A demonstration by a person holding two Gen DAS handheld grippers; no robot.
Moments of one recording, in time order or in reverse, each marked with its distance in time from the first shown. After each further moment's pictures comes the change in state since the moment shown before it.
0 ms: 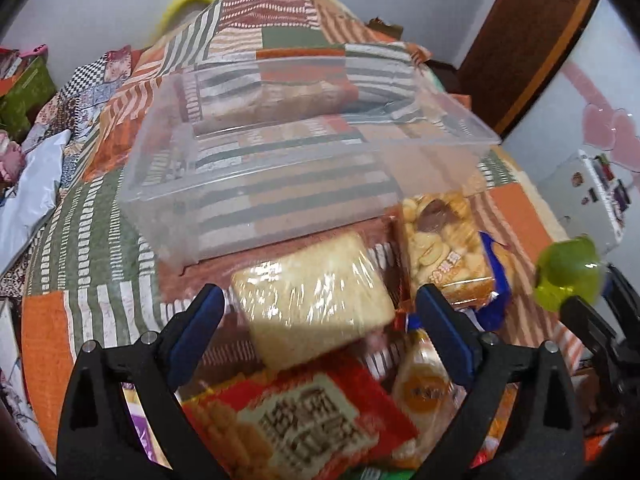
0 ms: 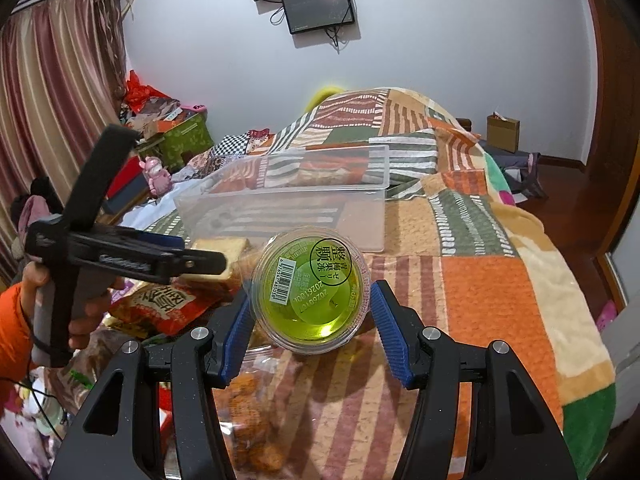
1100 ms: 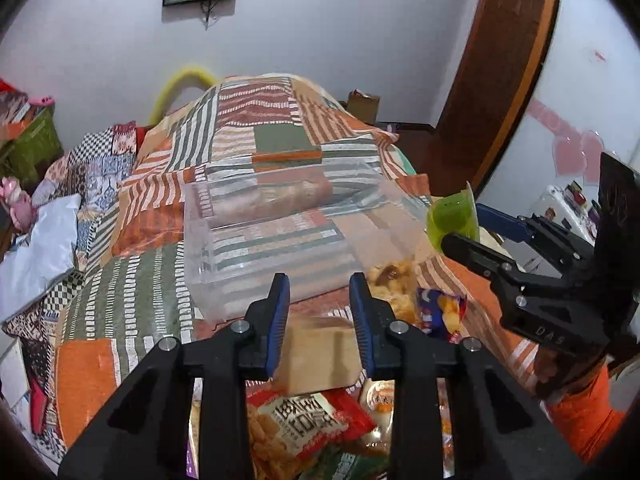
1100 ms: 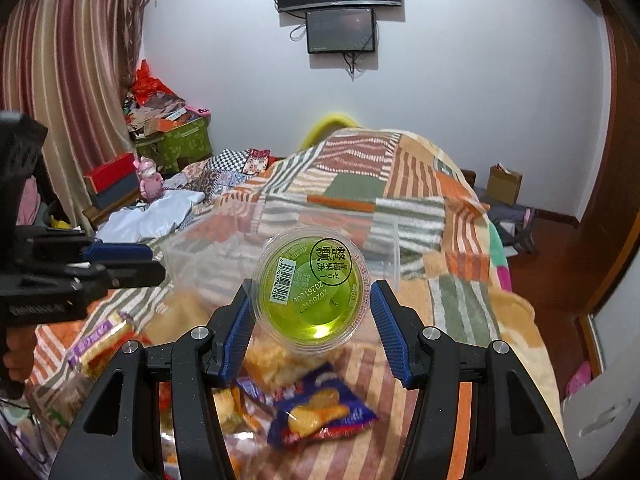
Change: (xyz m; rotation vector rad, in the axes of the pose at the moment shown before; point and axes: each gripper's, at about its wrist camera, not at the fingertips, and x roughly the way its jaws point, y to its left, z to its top) left arm -0.095 -0.003 0.010 0.053 -0.267 -0.042; right arm 0.023 0.024 0.067 -0.141 -0.064 -0.046
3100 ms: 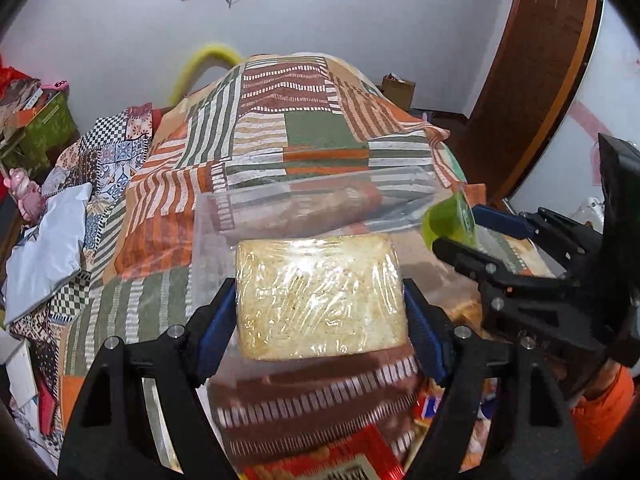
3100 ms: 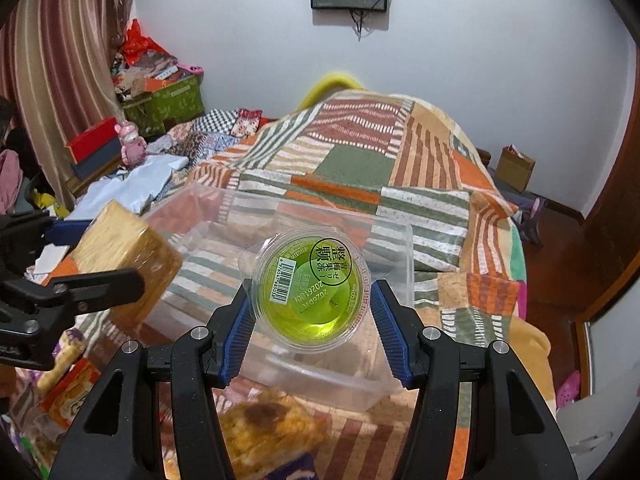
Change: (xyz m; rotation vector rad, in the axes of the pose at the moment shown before) left arm 0.071 0.030 0.039 -0.038 0.054 0.097; right arm 0.088 -0.014 0.028 -0.053 0.186 -0.023
